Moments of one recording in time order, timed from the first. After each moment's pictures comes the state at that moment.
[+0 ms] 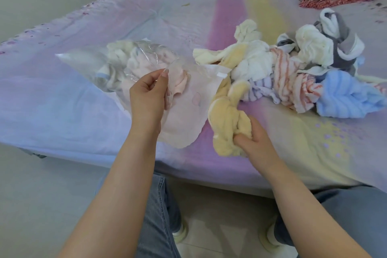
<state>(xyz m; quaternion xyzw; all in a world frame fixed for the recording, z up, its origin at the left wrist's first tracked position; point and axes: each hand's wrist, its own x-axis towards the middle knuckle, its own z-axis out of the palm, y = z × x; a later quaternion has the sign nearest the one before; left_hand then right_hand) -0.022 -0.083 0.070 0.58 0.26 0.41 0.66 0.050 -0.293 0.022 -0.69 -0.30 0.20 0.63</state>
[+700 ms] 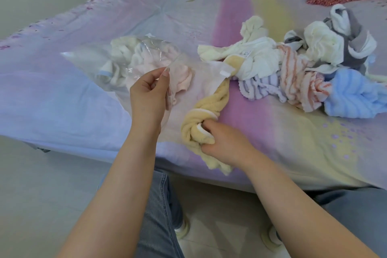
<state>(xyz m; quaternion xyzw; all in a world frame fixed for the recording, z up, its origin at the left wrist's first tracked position) -0.032 -0.081 0.069 0.59 0.26 0.42 0.64 0.040 -0.236 0.017 -0.84 -0.46 0.15 0.23</state>
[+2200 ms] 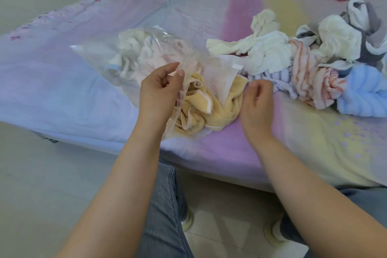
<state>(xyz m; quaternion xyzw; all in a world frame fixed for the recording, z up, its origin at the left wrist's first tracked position) -0.049 -0.080 0.070 0.67 0.27 0.38 0.58 0.082 -0.219 0.009 -0.77 -0.18 -0.13 0.60</state>
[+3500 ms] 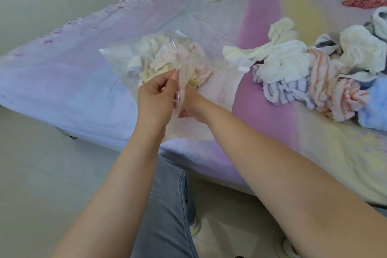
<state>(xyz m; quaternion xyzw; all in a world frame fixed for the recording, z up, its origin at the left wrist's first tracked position) -0.072 -0.070 0.080 0.62 0.29 0.43 0.59 0.043 -0.074 0.026 -0.67 -0.35 0.44 0.48</state>
